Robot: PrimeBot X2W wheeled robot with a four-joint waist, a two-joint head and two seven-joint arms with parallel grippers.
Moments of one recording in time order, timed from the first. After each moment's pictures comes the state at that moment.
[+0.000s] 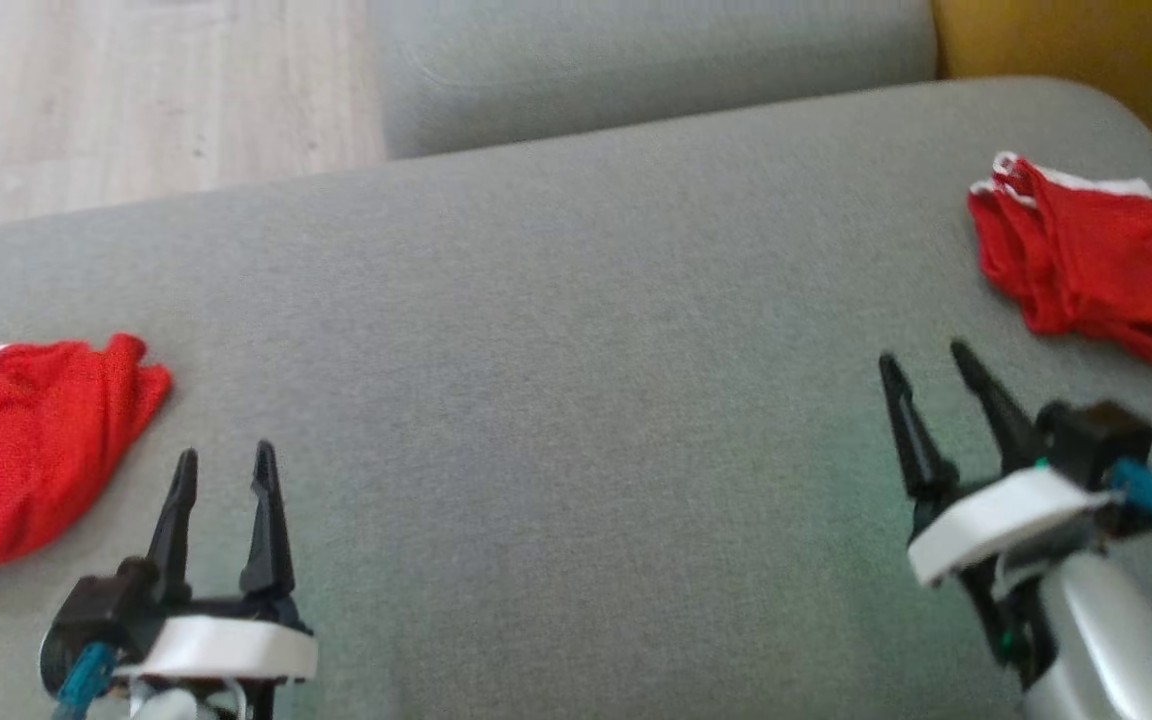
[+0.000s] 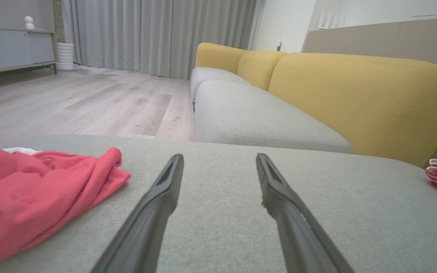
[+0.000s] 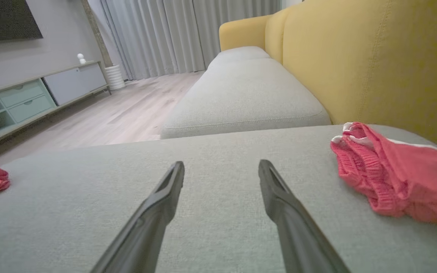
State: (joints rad) left arm -0.06 0.10 -0.03 0.31 -0.29 -0.13 -0.26; right arm -0.20 -0.22 0.21 0.33 0.35 0.13 -0.11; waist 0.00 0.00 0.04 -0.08
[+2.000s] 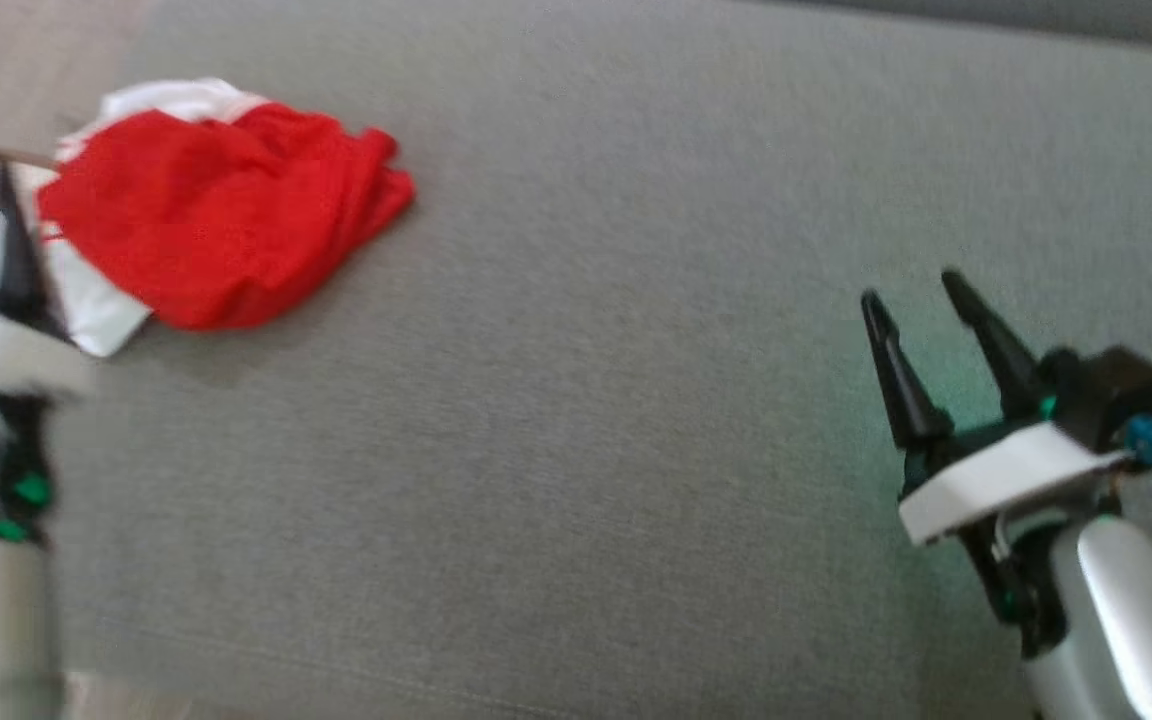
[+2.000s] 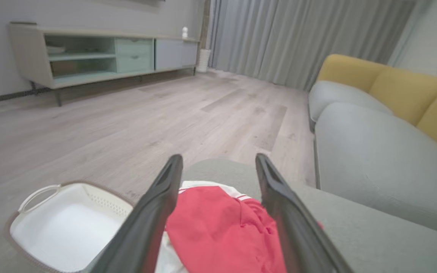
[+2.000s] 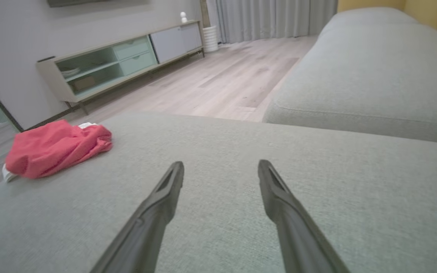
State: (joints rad) left arm -0.43 0.25 0.14 0.24 -0.48 -0.07 0.13; right arm -0.16 -0.17 0.17 0.04 0.25 0.13 0.04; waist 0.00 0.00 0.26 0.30
